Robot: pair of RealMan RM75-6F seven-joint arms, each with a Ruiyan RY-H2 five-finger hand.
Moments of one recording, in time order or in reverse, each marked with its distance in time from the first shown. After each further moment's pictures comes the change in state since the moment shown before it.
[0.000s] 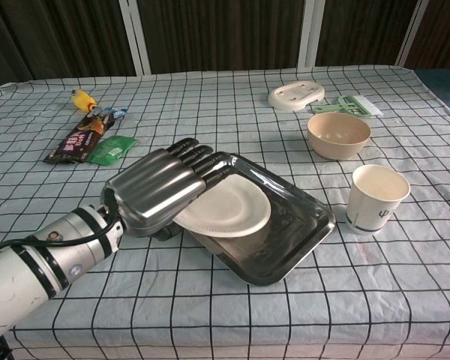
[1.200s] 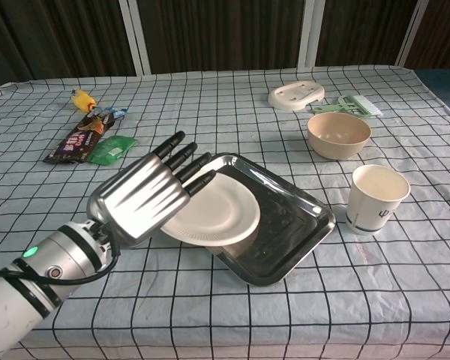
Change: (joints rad) left arm 0.051 -0.076 0.050 0.135 0.044 0.136 0.438; right arm -0.018 0.013 -0.004 0.007 -0.014 0.027 0.019
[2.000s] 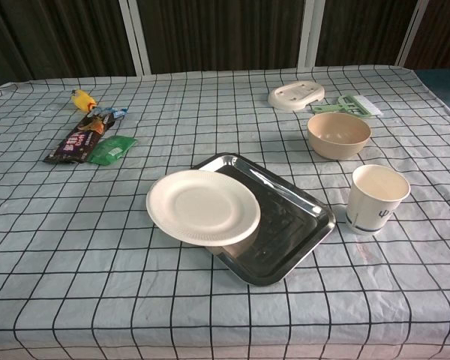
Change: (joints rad) left arm 0.327 0.403 0.039 -0.204 0.078 0.480 -0.617; right arm 0.173 -0.084 0.062 -0.001 -0.002 -0.188 -0.237
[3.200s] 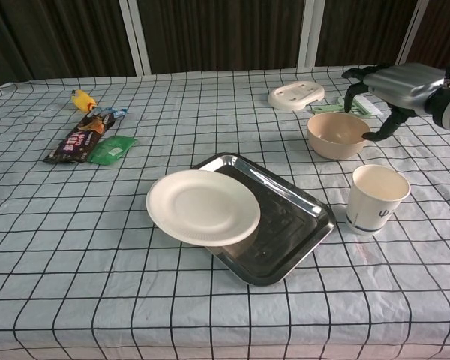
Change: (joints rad) left arm 0.244 0.060 -0.141 0.265 -0.155 0.044 -0.494; right arm 0.570 -0.544 0.062 0.680 0.248 -0.495 -0.189
